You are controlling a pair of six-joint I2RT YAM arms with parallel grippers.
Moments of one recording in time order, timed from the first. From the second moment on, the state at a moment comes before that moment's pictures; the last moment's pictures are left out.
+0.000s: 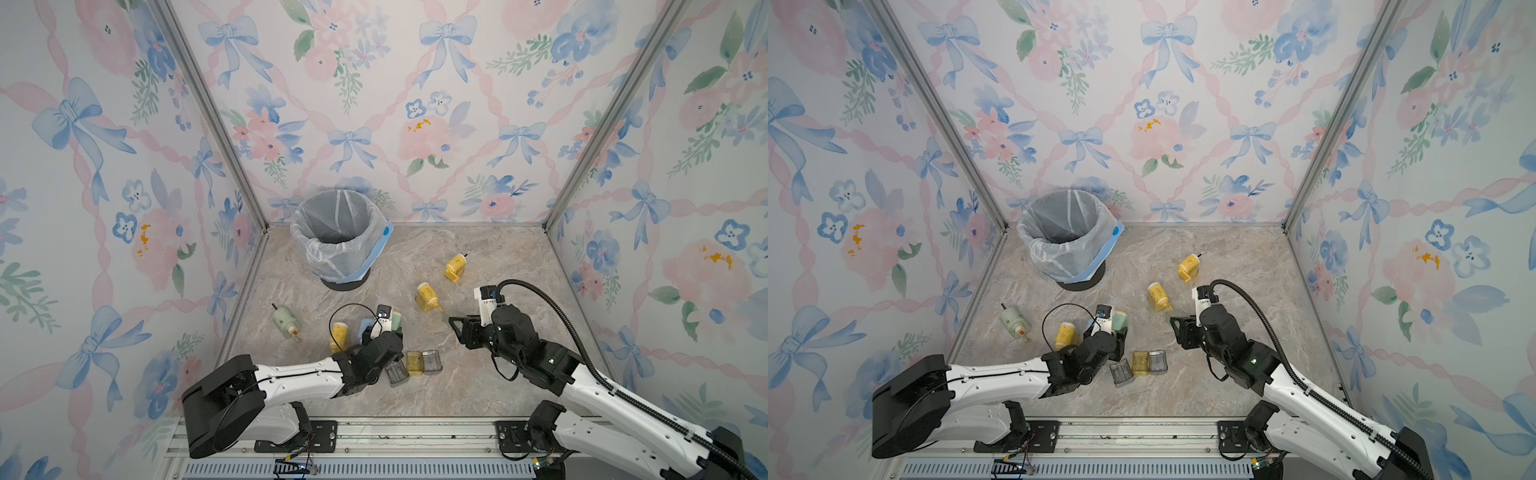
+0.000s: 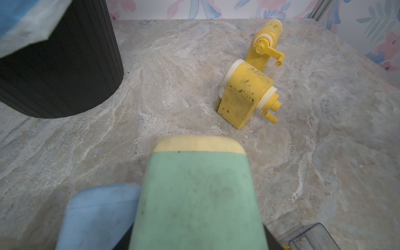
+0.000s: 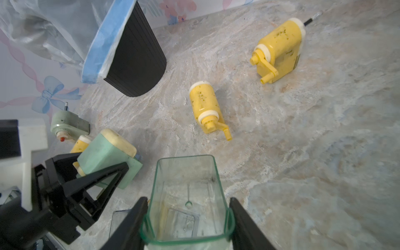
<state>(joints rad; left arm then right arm) -1.05 1.30 0.49 0.18 -0.62 -0.52 0.79 0.85 0.60 -0.33 0.19 0.55</state>
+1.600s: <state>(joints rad) -1.05 1.55 0.50 0.35 -0.63 -0.62 1.13 1.06 0.21 0.09 0.61 0.76</state>
